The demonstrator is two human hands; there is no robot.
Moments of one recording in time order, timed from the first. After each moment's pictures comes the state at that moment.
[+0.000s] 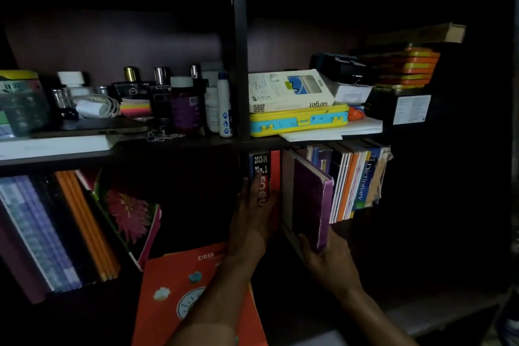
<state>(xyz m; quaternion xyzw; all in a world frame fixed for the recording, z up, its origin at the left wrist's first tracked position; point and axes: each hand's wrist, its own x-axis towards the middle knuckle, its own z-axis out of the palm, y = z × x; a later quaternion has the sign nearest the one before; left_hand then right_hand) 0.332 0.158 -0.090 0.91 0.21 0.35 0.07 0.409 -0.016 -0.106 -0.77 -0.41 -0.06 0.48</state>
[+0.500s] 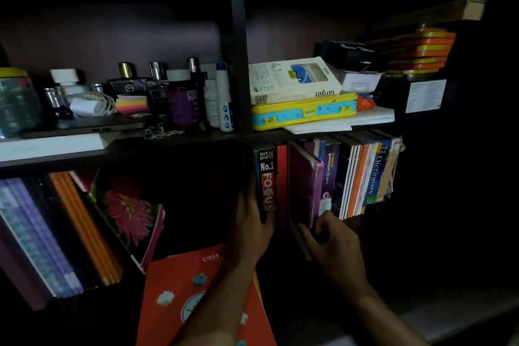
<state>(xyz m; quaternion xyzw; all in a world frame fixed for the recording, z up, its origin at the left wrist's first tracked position) 0.328 0.165 -0.102 0.83 0.25 0.44 0.24 0.415 0.006 -0.114 -0.72 -0.43 -0.18 0.51</state>
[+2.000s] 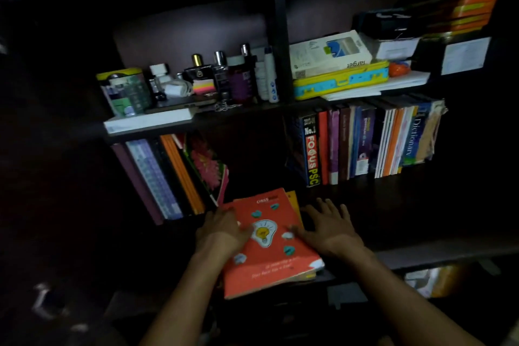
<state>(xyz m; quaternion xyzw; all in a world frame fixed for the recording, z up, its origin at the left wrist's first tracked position) 0.119 0.127 -0.068 0.85 0.52 0.07 0.08 0.328 0.004 -0.116 -0.83 -0.52 0.10 0.17</state>
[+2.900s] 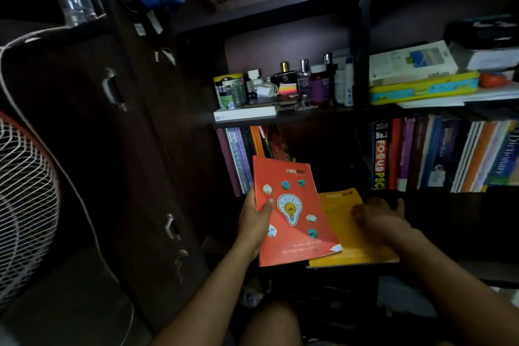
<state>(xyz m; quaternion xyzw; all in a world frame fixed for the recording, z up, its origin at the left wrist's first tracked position) 0.044 0.080 -0.066 0.57 0.44 0.48 0.50 0.315 0.009 -0.074 -0.82 -0.56 0.11 0.05</state>
